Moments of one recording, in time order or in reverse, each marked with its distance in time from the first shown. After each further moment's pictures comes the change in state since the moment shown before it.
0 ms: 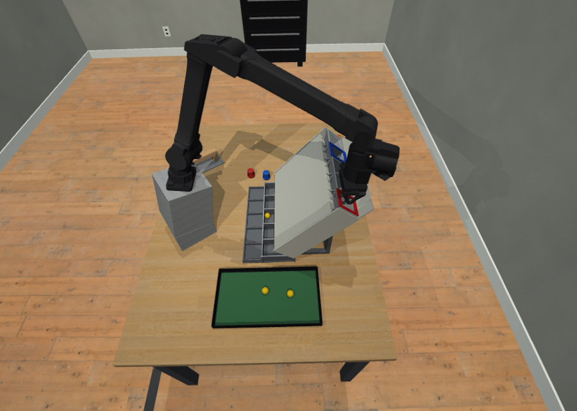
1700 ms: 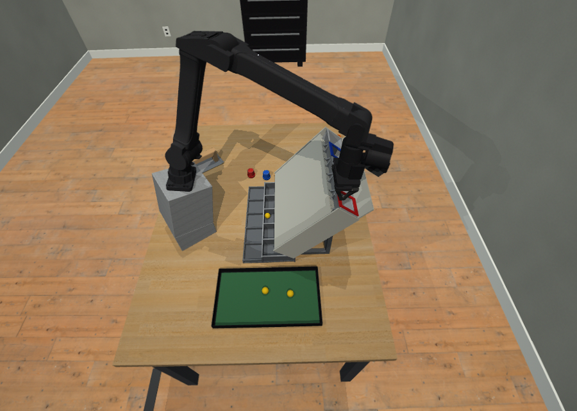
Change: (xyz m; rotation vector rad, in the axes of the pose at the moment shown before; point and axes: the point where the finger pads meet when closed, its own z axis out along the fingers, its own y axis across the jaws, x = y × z) arm 0.024 0.002 -0.019 -0.006 0.021 0.005
